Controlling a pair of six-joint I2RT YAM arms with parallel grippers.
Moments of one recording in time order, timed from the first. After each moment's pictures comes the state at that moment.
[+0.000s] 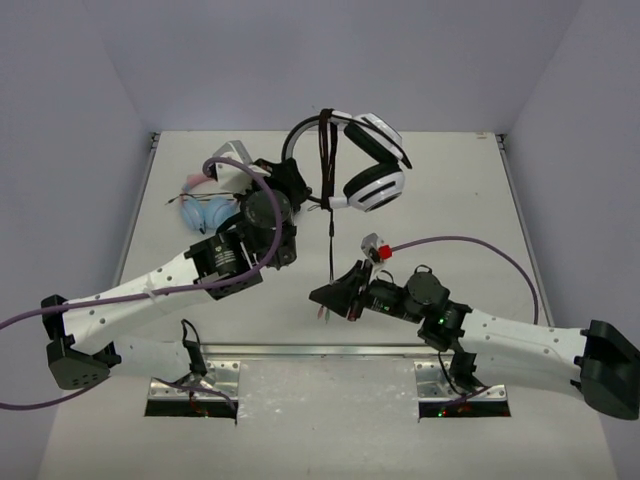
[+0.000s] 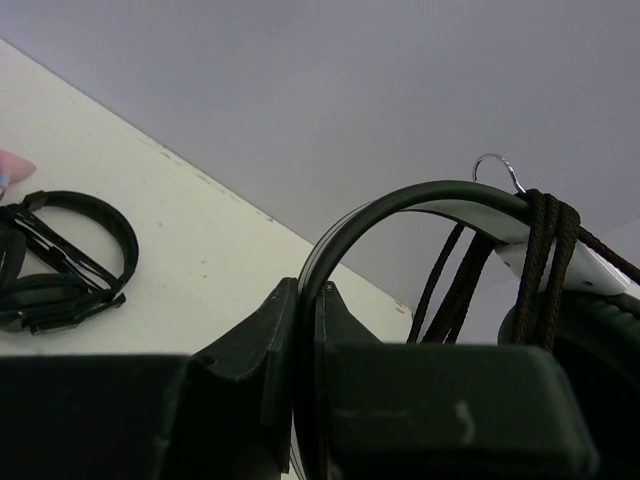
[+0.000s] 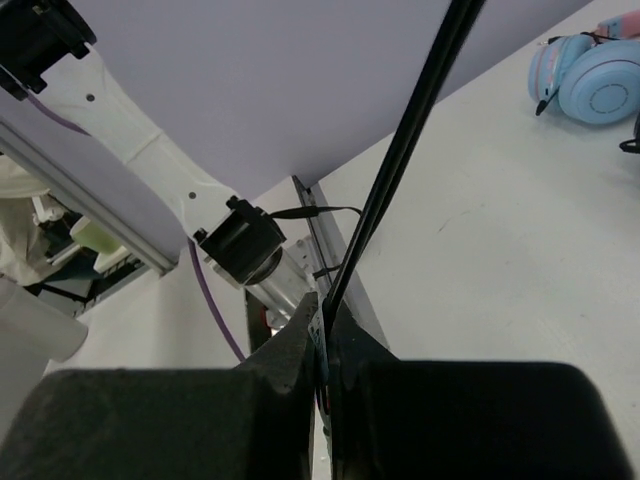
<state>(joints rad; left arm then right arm) -1.07 1.21 1.34 -0.11 -1.24 -0.74 1.04 0.96 0.33 0.73 -0.21 0.53</state>
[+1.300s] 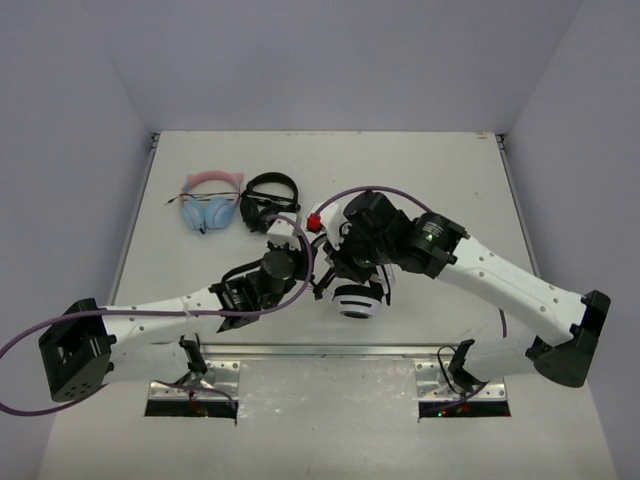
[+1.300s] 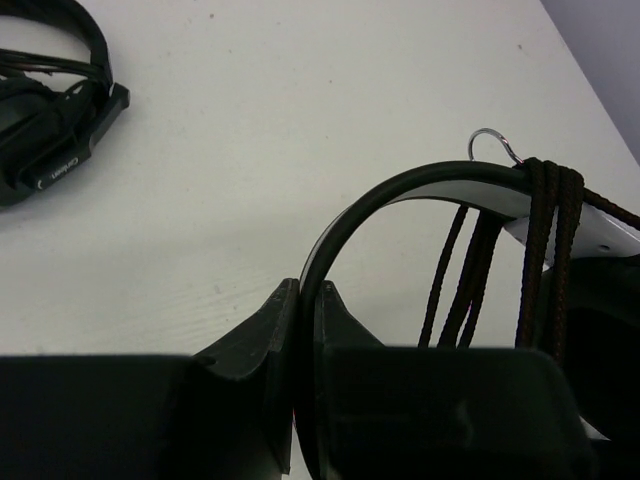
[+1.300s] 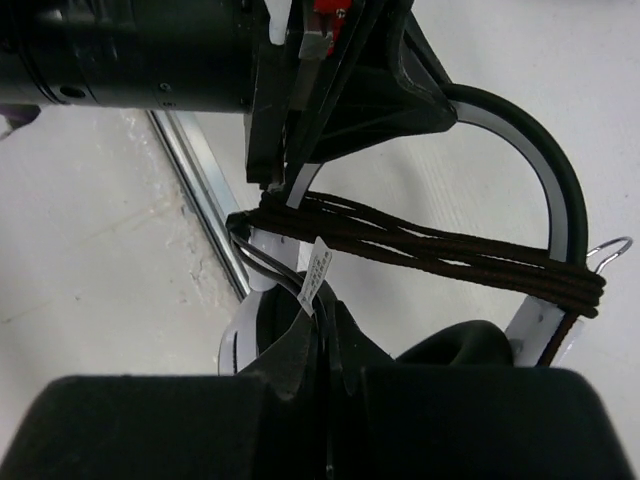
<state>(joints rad) -0.98 1.14 0.58 0.25 -0.59 -0.51 0.95 1.32 1.34 -0.87 -0.12 -0.09</state>
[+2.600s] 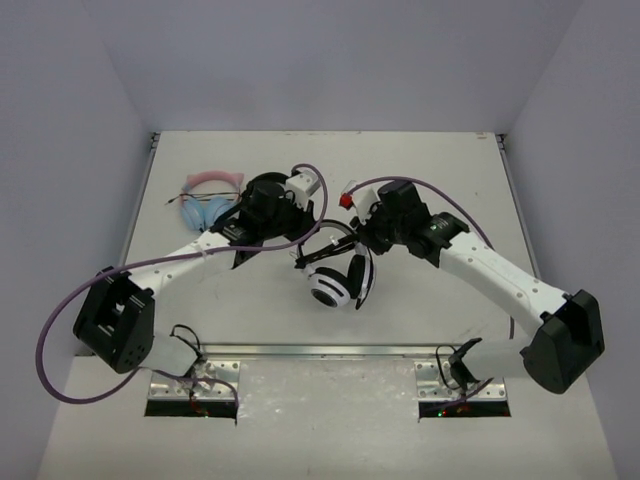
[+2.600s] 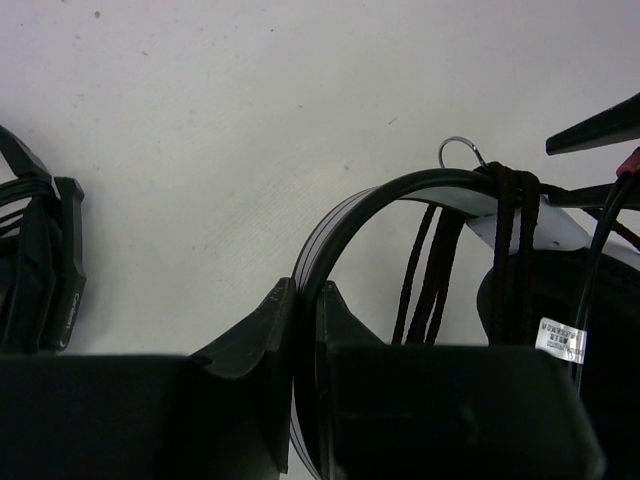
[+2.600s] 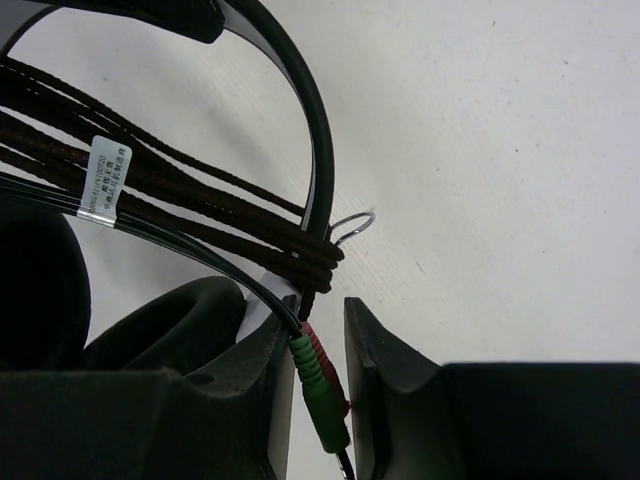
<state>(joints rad) -0.57 1.39 0.92 -0.04 0.22 -0.12 0.61 1.32 1.03 -0.49 -0.09 -0.33</state>
